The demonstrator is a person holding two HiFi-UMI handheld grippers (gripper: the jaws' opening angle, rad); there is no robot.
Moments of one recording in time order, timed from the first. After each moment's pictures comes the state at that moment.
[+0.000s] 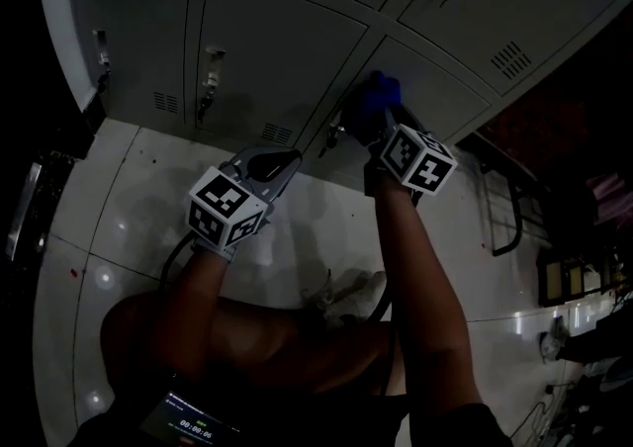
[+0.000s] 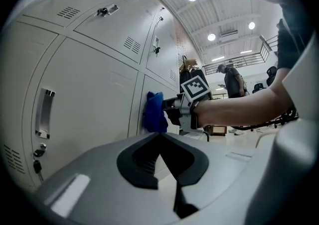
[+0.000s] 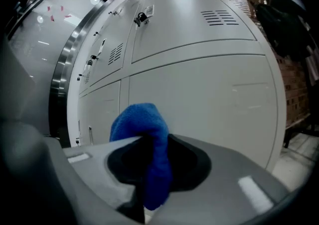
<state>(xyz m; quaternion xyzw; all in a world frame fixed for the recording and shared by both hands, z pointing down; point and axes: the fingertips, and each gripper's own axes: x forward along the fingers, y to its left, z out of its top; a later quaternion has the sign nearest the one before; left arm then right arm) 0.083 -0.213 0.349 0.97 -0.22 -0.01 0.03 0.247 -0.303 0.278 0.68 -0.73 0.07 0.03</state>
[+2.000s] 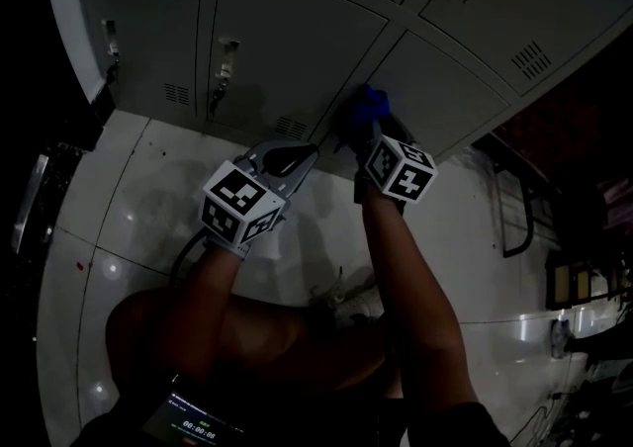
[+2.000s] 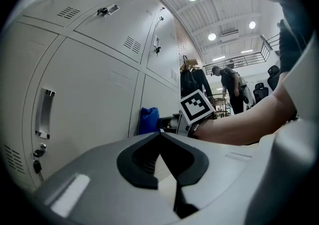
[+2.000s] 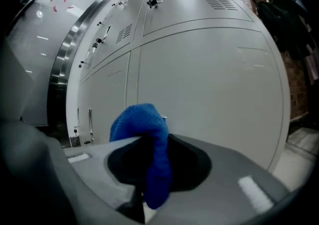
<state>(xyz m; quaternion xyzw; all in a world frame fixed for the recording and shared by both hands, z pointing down) 0.086 -0.215 0.349 0.97 -0.23 -0.01 0.03 0.225 -0.309 0.343 0.68 -0.73 0.08 0.05</state>
